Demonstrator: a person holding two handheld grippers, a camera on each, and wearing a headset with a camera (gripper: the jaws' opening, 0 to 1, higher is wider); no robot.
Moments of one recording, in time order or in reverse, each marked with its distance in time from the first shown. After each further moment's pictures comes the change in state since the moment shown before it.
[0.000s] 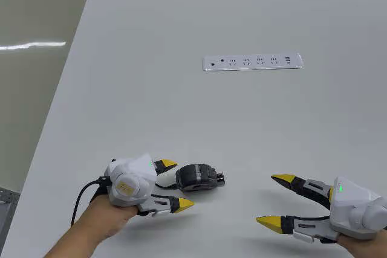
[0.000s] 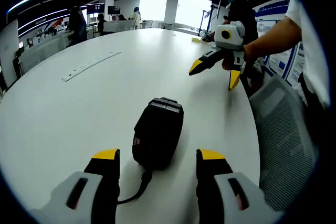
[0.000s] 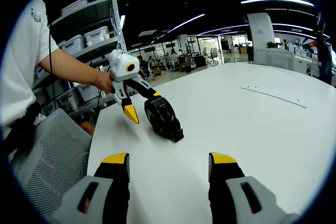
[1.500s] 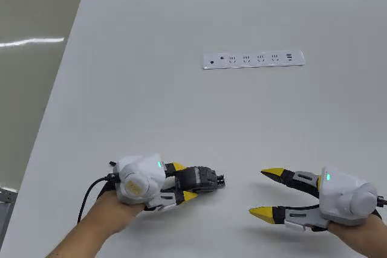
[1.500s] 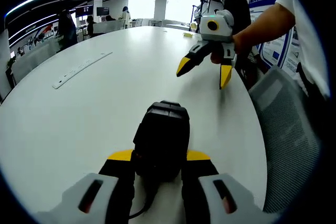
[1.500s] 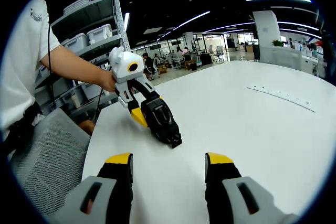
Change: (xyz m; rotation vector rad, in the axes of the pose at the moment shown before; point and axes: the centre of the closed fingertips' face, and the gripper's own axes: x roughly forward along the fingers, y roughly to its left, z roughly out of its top) left arm 0.018 0.002 0.004 0.085 0.024 -0.044; right arm 0.022 -0.008 0.003 -0.011 0.021 0.052
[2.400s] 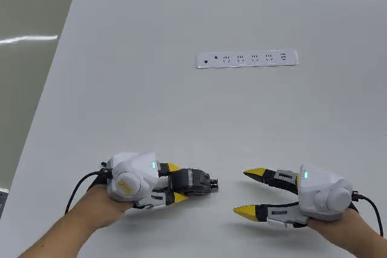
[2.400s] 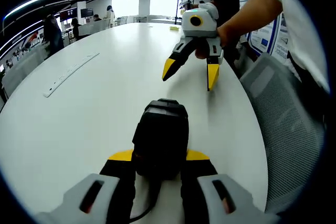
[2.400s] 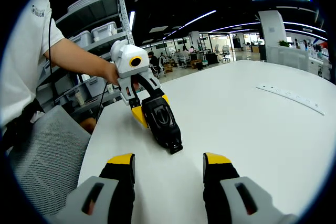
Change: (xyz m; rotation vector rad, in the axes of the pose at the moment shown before) left arm 0.000 -0.002 -0.002 0.095 0.041 -0.074; right arm 0.024 0.002 -0.002 -0.018 0.006 0.050
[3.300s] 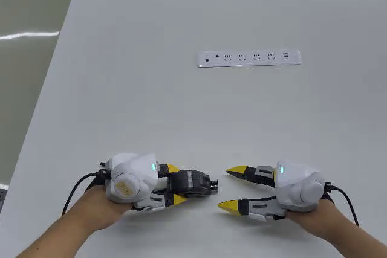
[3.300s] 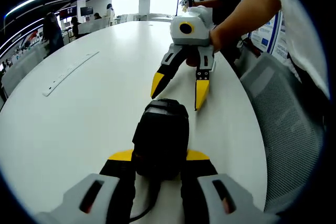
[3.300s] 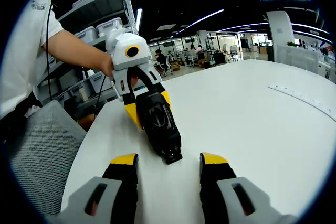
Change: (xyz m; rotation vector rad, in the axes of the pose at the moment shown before) left arm 0.000 -0.001 -0.001 -0.004 0.014 -0.003; right arm 0.041 -0.005 -0.005 -0.036 0.013 0.059
